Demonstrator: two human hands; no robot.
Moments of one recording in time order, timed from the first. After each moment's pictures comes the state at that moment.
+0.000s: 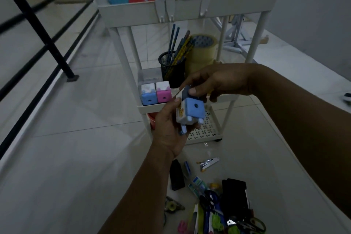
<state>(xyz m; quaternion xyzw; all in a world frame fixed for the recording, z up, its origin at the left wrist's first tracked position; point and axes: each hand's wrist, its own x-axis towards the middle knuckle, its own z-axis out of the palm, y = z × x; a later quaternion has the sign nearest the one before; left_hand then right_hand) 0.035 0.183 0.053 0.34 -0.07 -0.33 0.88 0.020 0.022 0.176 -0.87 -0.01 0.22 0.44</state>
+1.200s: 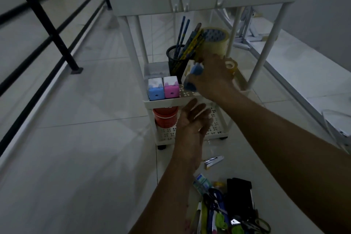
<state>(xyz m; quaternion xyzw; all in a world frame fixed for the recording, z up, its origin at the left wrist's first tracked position) 0.009 0.167 0.027 0.40 -0.01 -0.26 0.88 0.050 0.074 0.134 -0.92 0.20 -0.19 0.30</state>
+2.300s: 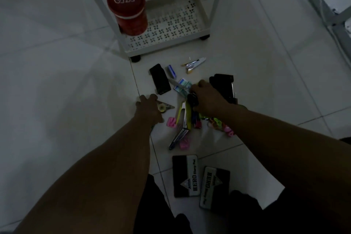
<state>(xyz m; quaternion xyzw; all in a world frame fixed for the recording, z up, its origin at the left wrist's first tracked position) -0.043 0.281 -0.160 0.90 -0.18 -0.40 0.07 -0.142 0.102 -0.133 -0.94 0.15 0.22 0.20</state>
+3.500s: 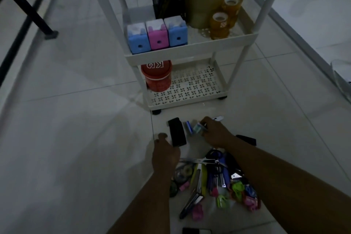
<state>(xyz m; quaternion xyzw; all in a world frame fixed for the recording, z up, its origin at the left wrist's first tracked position) -0.028 0.251 -0.164 0.90 0.03 -0.25 0.34 -0.056 0.068 -0.144 -0.89 0.22 0.19 0.36</state>
